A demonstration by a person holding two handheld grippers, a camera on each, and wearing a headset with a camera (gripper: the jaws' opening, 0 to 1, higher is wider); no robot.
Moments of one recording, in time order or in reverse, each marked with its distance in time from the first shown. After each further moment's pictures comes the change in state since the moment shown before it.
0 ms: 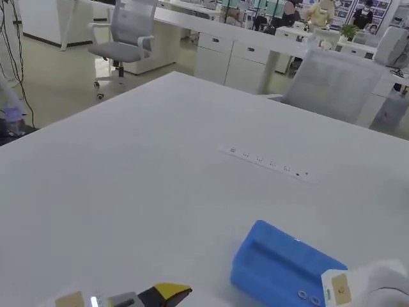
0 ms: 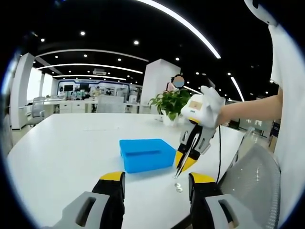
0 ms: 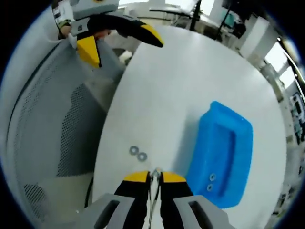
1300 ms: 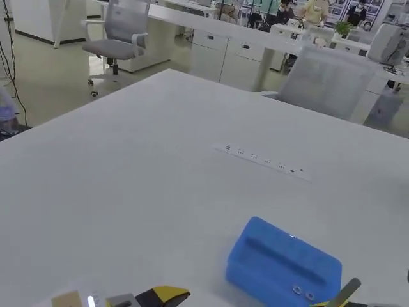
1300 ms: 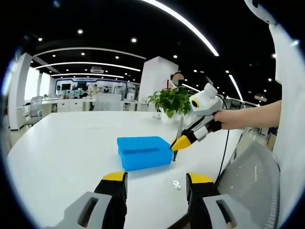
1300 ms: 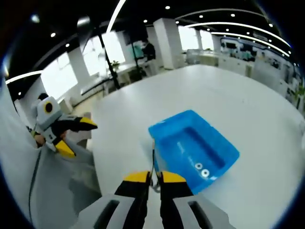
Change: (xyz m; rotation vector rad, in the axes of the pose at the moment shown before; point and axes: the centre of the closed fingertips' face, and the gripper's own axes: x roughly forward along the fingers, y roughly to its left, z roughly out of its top) left arm 0.000 -0.003 -0.004 0.005 0.023 -0.019; right arm -0.055 -0.045 0.013 0.752 -0.612 -0.177
